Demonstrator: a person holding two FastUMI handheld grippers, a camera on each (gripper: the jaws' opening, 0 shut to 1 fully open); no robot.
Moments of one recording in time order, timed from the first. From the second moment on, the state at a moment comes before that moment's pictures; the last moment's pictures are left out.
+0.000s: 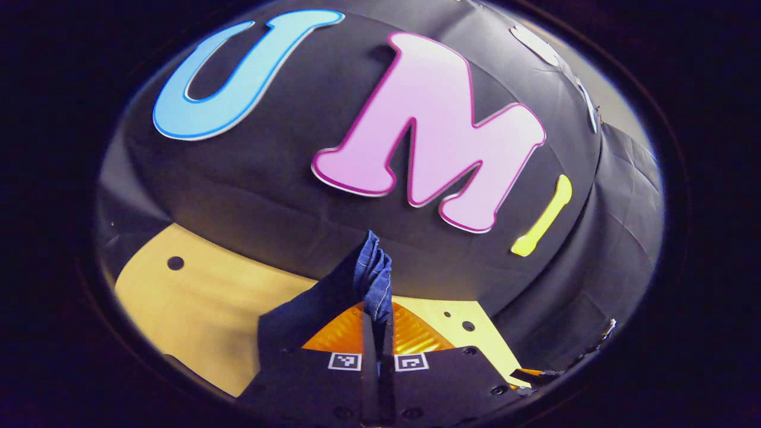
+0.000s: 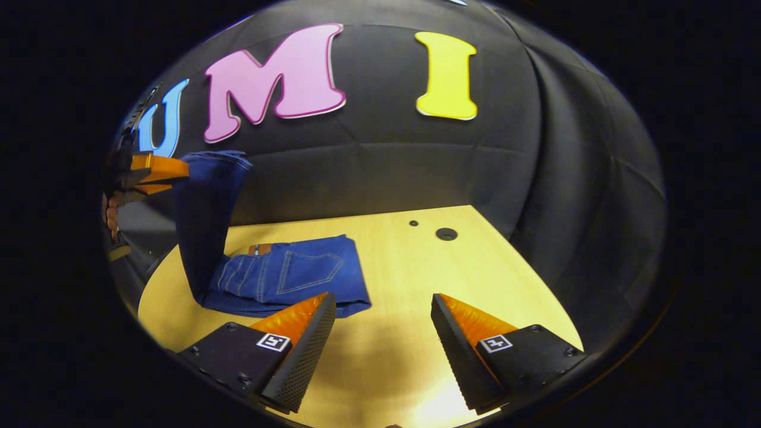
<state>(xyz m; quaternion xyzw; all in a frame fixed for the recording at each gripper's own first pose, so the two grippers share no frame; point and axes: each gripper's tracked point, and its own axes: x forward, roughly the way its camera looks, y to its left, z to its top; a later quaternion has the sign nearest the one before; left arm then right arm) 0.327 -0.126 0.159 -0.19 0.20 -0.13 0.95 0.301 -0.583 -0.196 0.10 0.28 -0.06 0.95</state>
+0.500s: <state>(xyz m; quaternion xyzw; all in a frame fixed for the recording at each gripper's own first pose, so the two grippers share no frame) 0.328 -0.233 0.038 -0.15 0.32 -0.16 0.92 0.223 -0.655 -0.189 0.13 0.29 -0.14 0.94</state>
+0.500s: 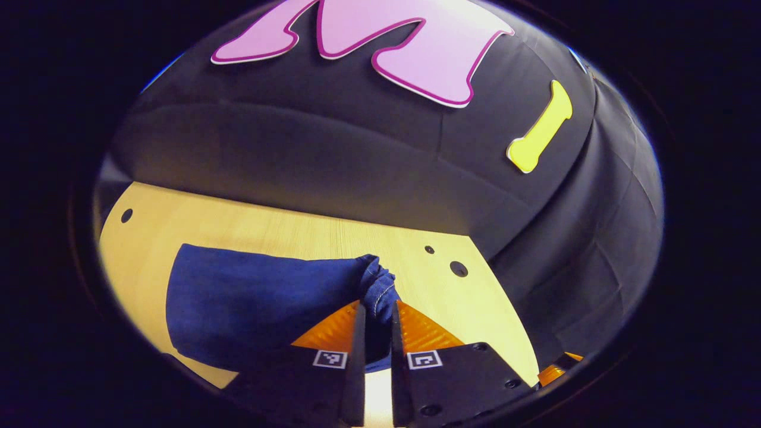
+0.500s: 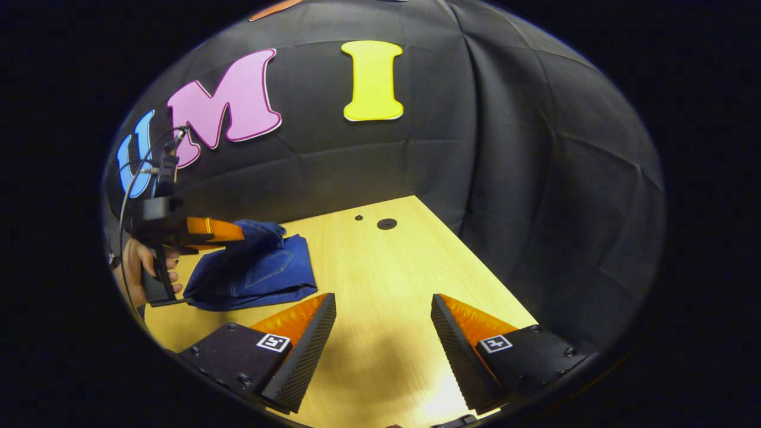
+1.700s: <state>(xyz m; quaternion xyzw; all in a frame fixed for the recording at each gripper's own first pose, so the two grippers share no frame) -0.063 -0.028 0.252 -0.09 0.07 -0.08 0.99 0.066 -0.525 0.034 0.06 0.11 0.00 0.99</state>
